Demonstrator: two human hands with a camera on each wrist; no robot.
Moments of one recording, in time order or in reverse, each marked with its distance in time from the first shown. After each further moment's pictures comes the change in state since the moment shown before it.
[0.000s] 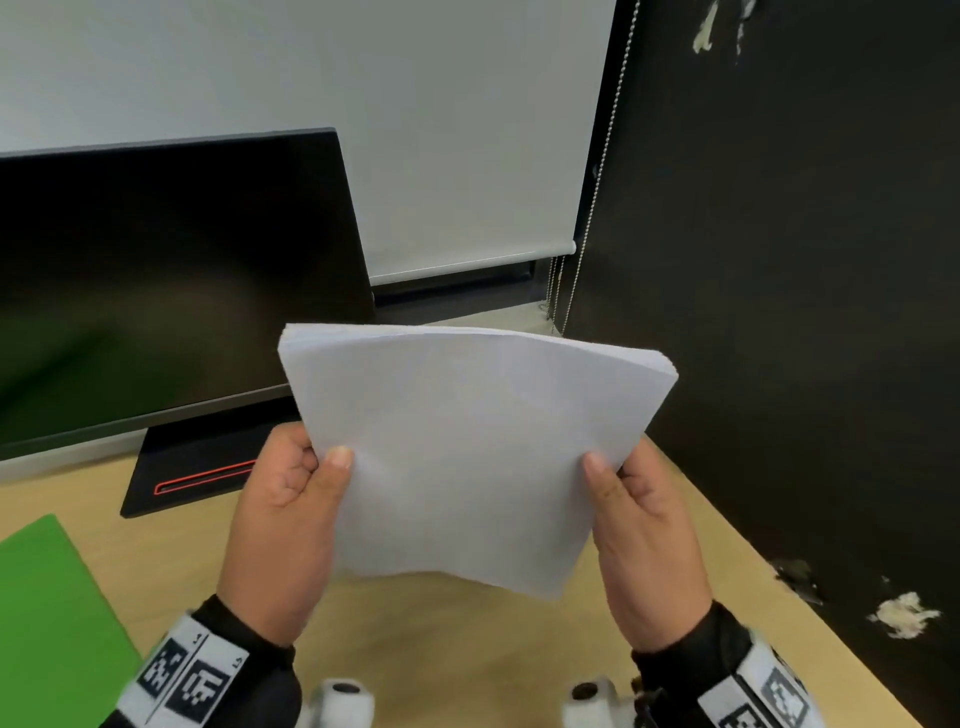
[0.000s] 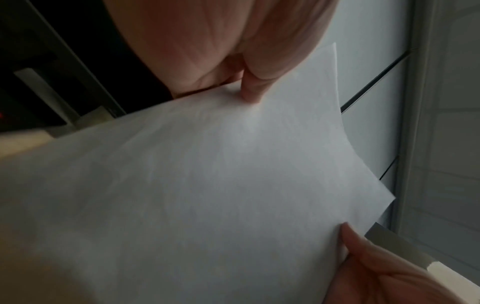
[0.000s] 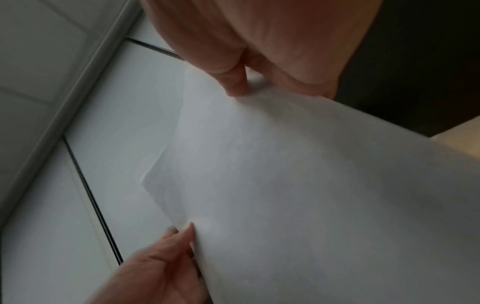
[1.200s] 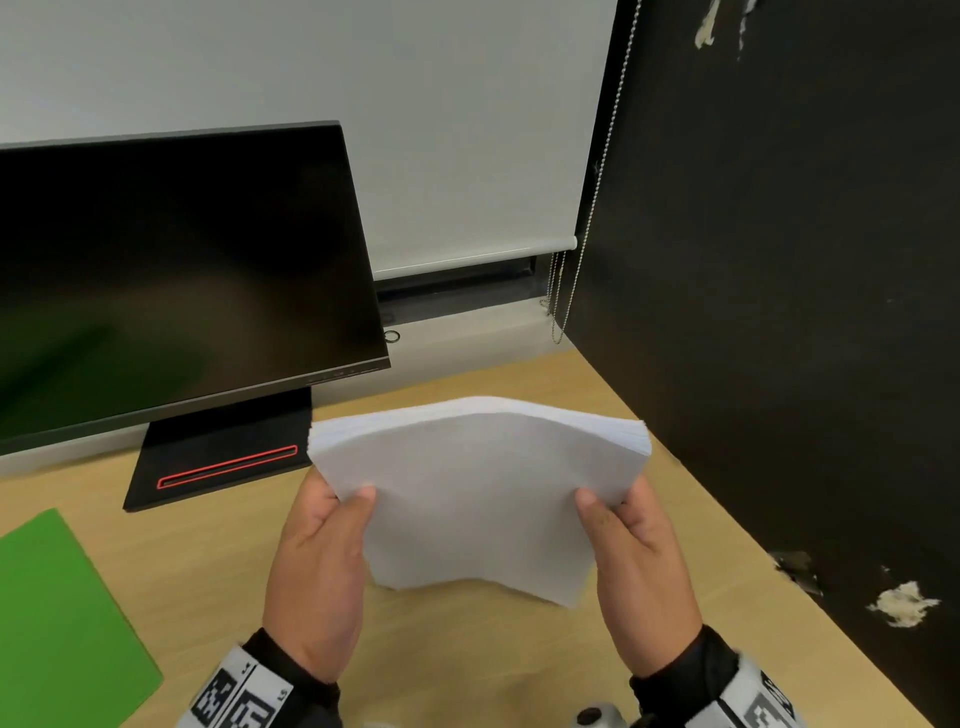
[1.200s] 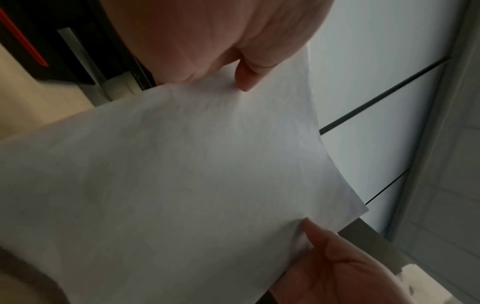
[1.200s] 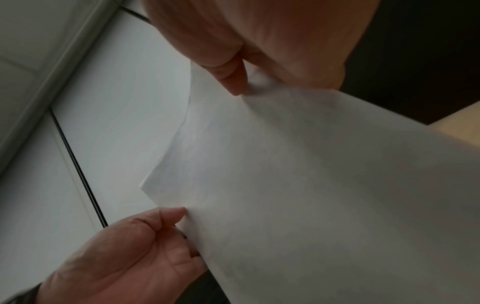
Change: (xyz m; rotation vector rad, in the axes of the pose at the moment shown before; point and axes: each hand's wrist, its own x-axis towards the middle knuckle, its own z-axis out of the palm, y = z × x) left_hand -0.025 -0.018 0.013 -0.165 0.060 -0.194; right_hand -0.021 0.013 -0.002 -0.122 -0.002 0.099
